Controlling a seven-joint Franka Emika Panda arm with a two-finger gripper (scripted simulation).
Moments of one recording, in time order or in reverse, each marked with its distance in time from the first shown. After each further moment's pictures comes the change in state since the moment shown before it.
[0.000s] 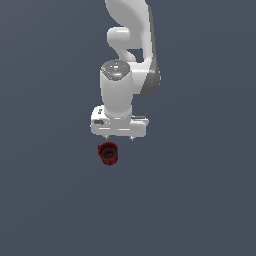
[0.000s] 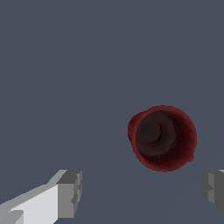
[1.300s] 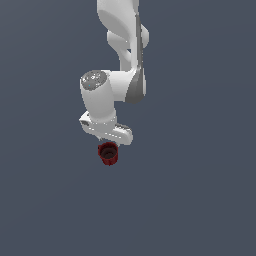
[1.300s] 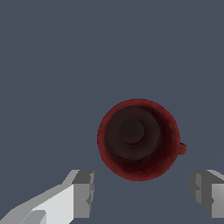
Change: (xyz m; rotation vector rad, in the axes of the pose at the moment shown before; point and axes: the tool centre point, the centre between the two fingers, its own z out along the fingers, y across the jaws) arm -0.002 0.043 0.030 0.057 -0.008 0.324
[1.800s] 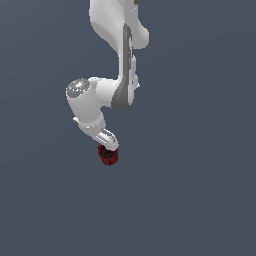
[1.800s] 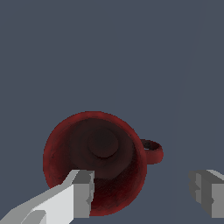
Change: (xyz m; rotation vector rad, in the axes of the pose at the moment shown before) arm 0.004 0.045 0.029 0.032 -0.019 0.289
